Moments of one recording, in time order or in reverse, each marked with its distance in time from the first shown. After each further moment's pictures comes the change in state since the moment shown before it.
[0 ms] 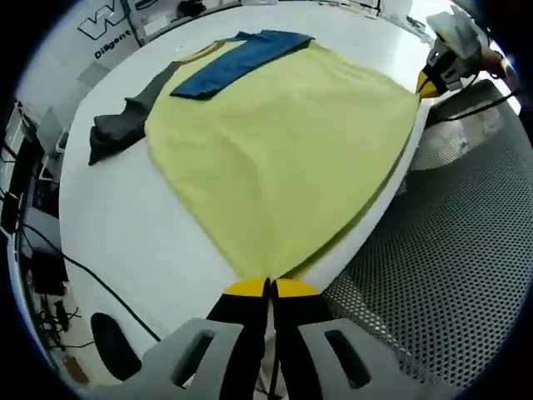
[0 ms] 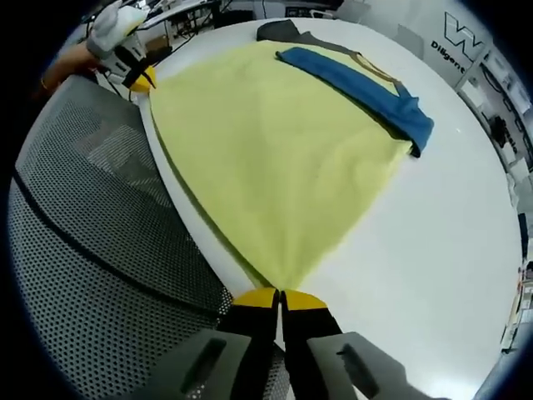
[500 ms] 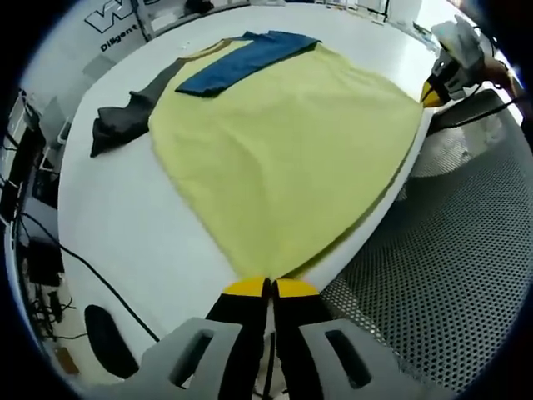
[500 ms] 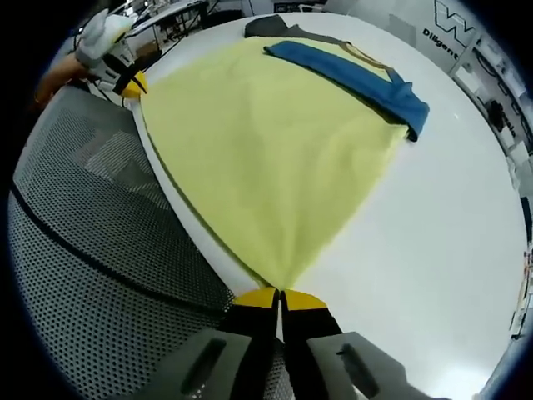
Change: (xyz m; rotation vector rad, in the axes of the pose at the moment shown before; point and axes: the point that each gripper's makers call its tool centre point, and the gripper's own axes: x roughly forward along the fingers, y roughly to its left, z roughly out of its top) left arm 0.002 0.001 -0.003 -0.065 -0.007 -0.008; right arm 0.002 0.000 -0.007 0.071 0.014 0.018
